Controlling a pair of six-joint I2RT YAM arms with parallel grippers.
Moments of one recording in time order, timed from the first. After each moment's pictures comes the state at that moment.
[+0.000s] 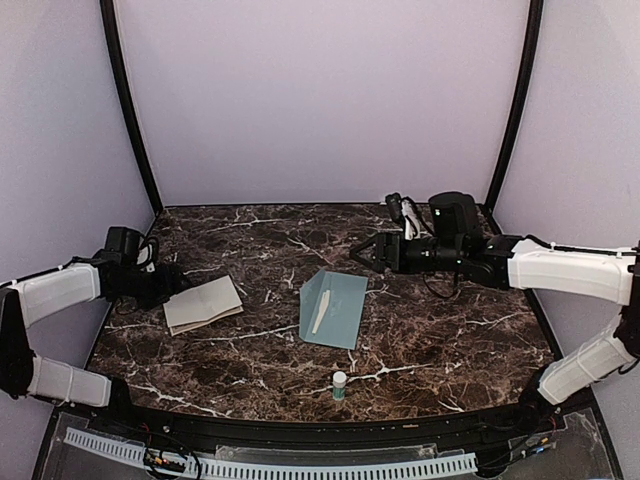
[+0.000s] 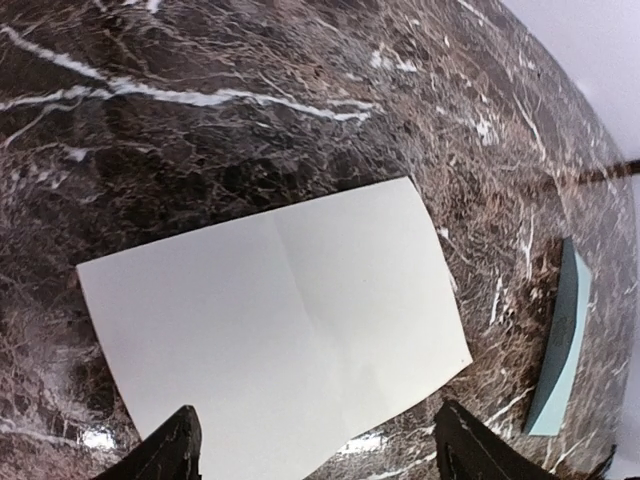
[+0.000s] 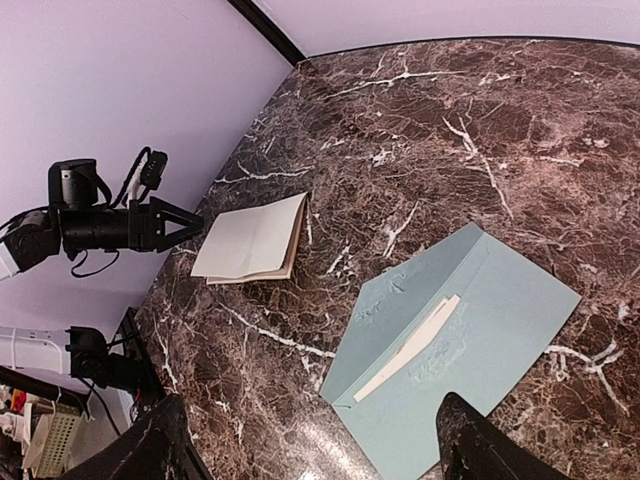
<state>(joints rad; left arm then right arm) -0.08 1.24 0.68 -0.38 0.26 -0.43 0.74 1.37 0.91 0.02 -0.32 0.56</state>
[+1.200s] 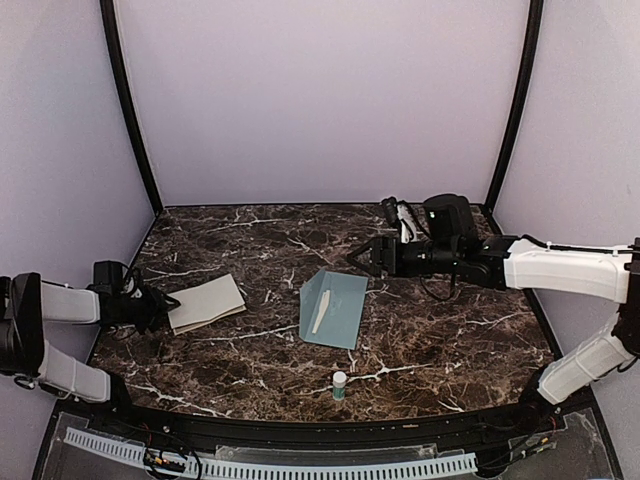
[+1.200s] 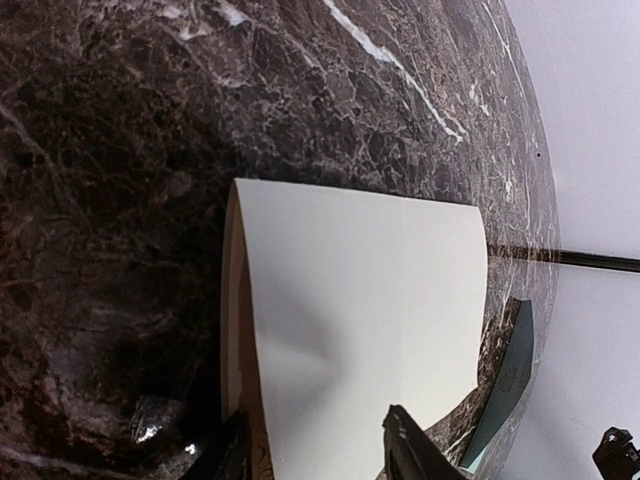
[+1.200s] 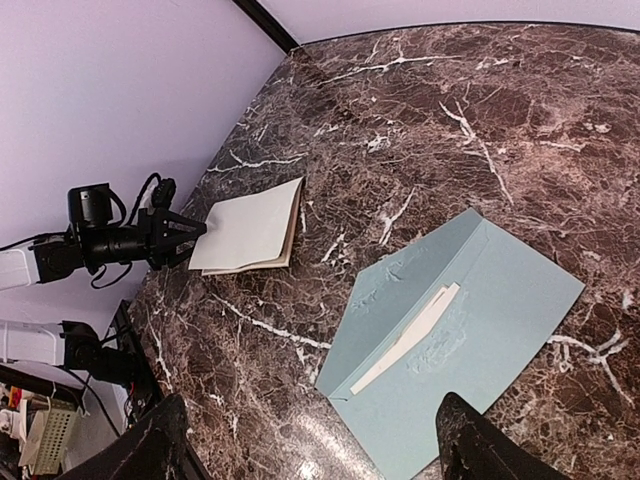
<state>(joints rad) 0.21 1.28 0.38 -0.01 0.55 -0.68 0.75 1.39 0.92 0.00 -0.31 0.55</state>
